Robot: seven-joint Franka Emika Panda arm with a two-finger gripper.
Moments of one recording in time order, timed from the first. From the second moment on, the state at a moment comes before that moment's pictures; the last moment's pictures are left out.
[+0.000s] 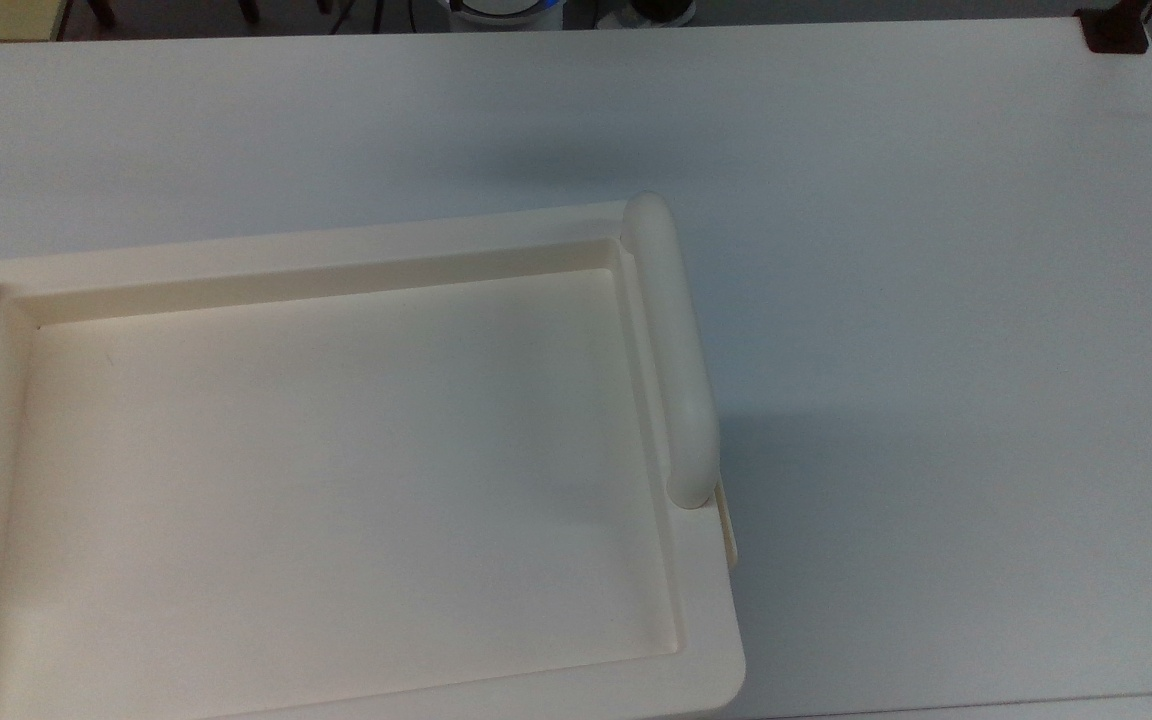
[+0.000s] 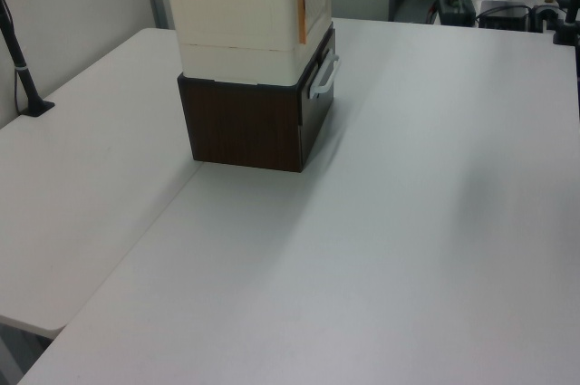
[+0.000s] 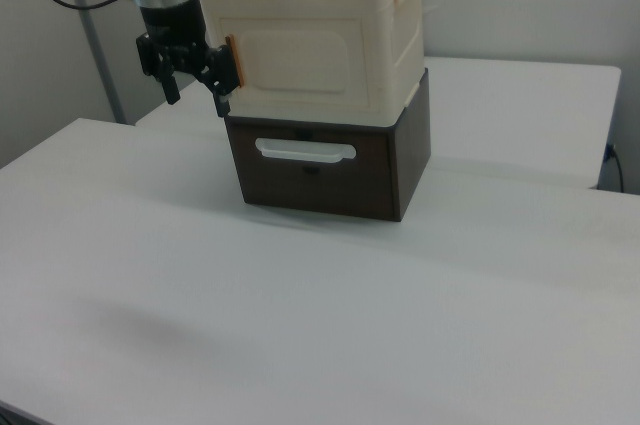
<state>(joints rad) 0.09 -0.02 -0.16 -1.55 0.06 1.61 -0.07</state>
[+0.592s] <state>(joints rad) 0.08 0.02 -0.16 -1.55 0.06 1.73 -0.39</state>
